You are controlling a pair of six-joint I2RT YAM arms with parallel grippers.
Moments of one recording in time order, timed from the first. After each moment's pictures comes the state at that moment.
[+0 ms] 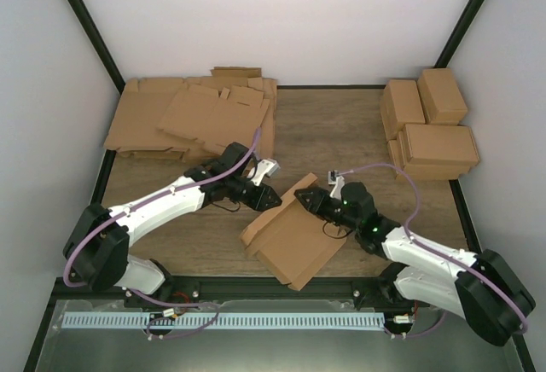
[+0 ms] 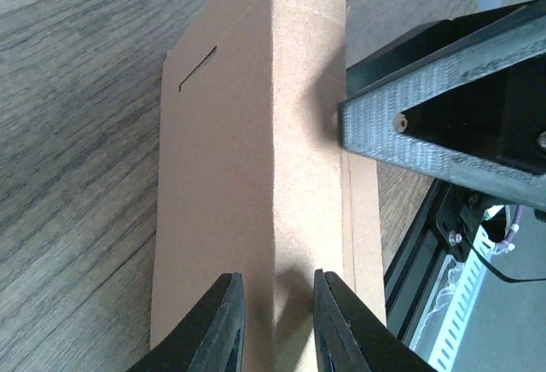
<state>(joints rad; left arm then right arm) -0.73 1.44 0.95 -0.41 0.53 -0.28 0.67 1.04 0.31 0.37 -0.25 1.11</state>
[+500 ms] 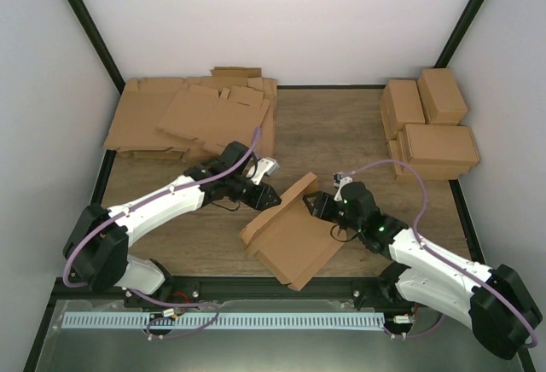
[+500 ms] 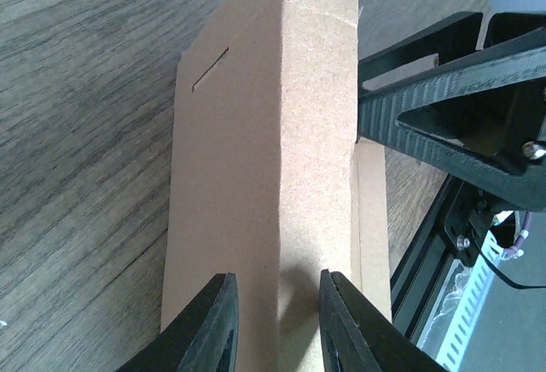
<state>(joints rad) -0.73 1.43 0.96 -0.43 0.50 -0.28 0.67 0.91 0.37 0.02 -0.11 0.88</state>
